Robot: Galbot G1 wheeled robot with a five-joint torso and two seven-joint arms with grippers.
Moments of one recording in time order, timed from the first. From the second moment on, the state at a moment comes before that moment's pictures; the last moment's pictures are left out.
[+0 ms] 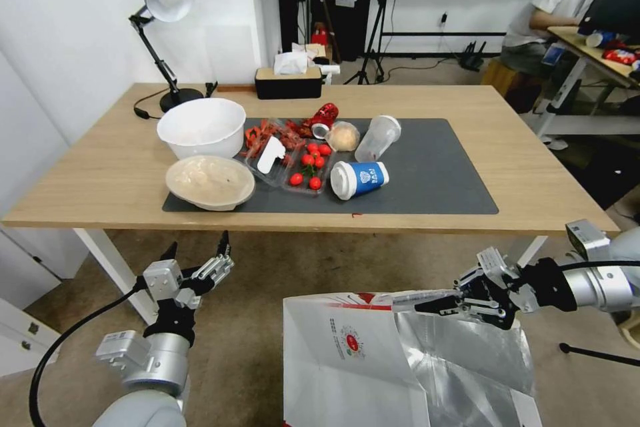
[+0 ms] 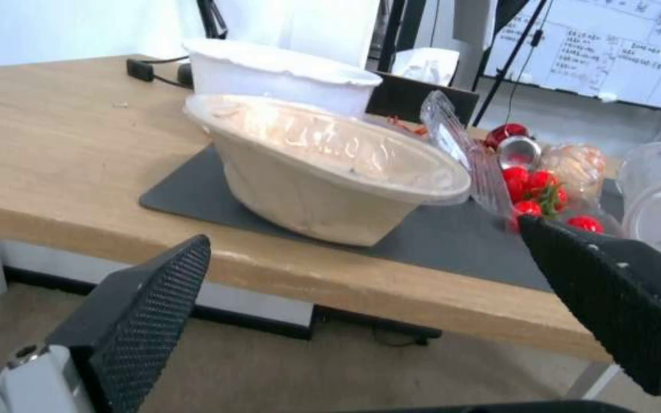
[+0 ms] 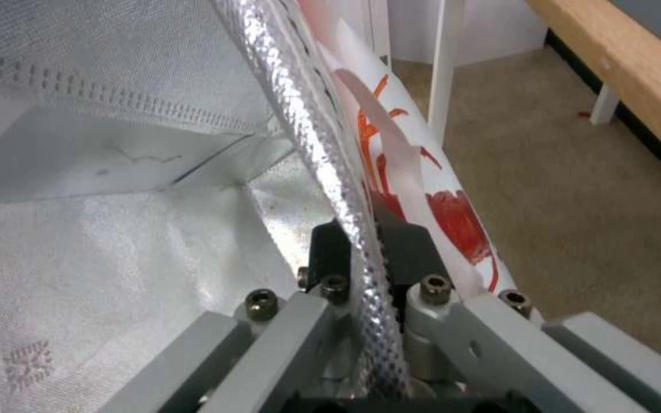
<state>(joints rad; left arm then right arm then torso) 1.77 -1.42 -0.55 -2.34 -0.40 0.07 -0.15 -1.52 0.23 0.71 2.07 0.91 -0.25 -1.08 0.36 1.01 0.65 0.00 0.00</state>
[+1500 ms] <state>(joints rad) 1.78 -1.41 -0.56 -2.35 -0.42 0.07 -0.11 -1.52 0.24 0.74 2.08 0.99 -0.26 -1.01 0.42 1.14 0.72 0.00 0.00</state>
